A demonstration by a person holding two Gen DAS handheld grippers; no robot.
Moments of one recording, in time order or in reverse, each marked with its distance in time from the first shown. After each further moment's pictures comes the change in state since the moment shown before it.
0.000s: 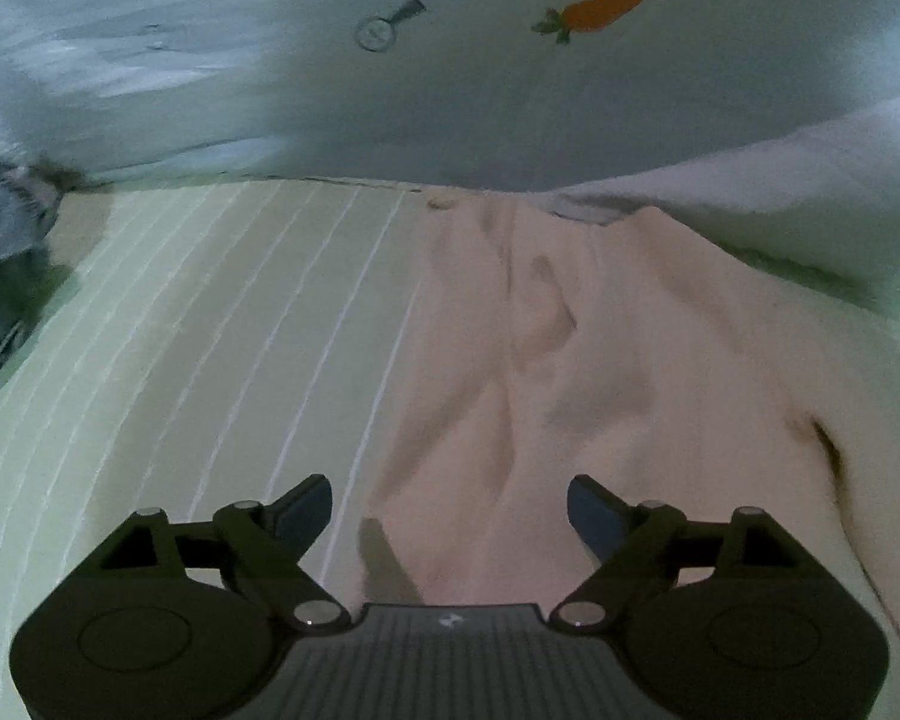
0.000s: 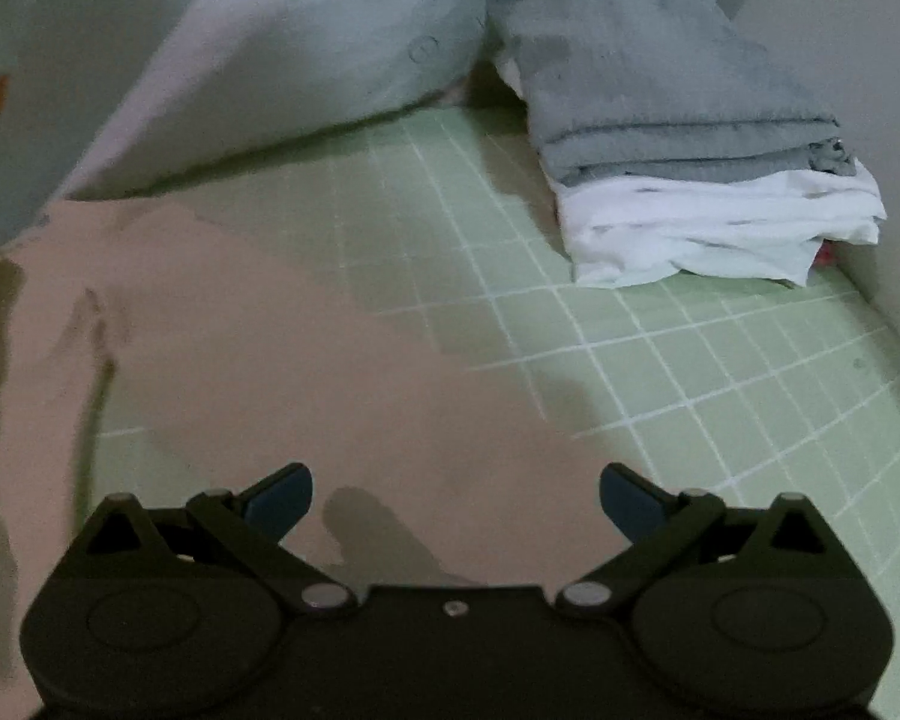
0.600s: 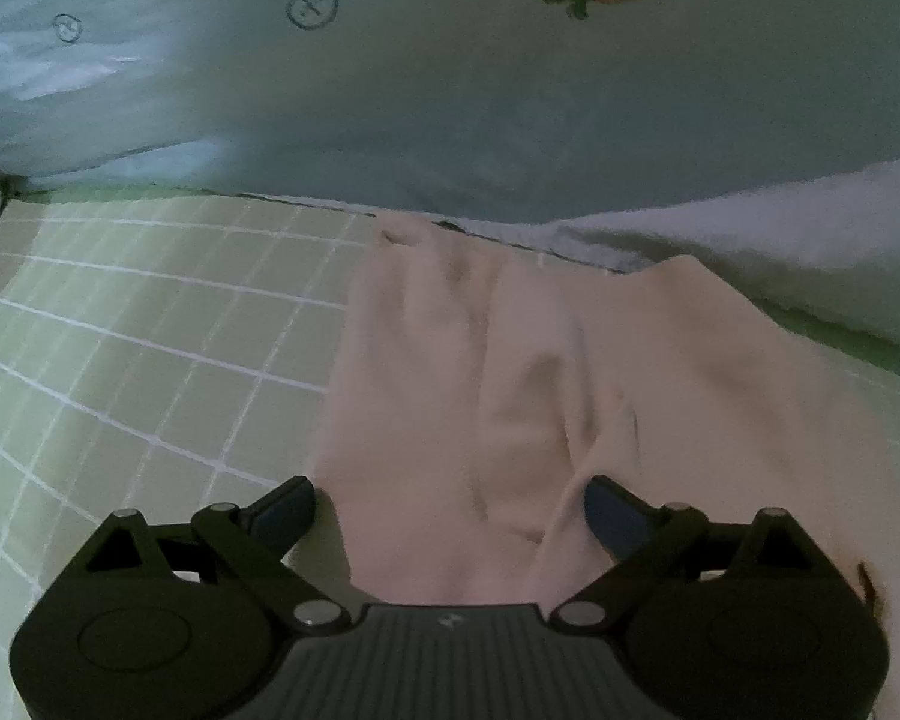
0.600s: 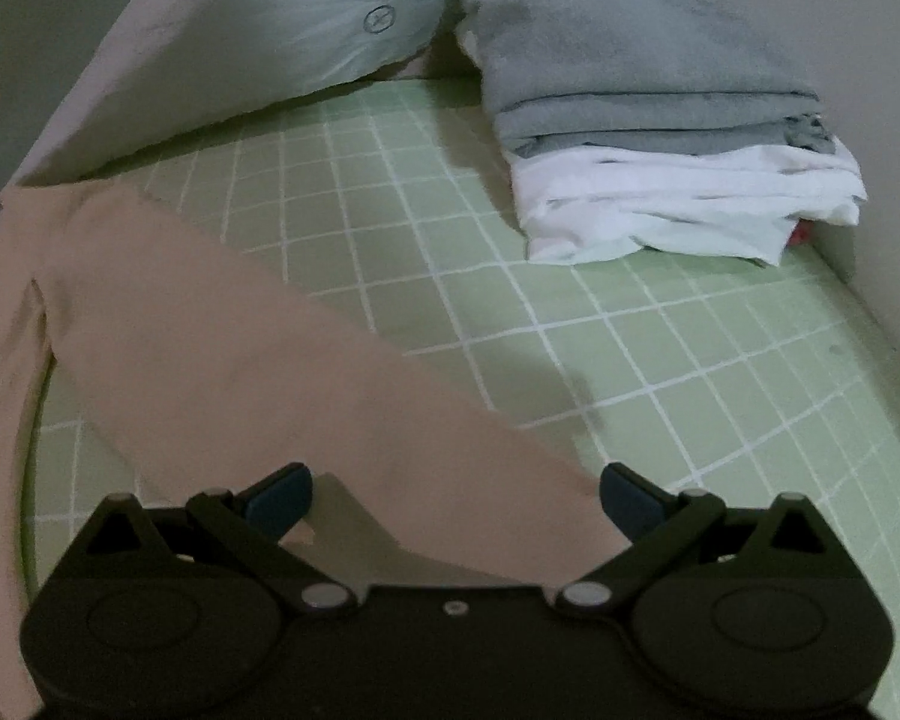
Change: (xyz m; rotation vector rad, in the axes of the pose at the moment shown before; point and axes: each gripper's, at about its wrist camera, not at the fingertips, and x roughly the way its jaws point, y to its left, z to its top) left arm 0.059 -0.020 0.041 -0.043 -0.006 -0.025; right arm 0.011 -0.013 0.003 0.020 0.044 -0.056
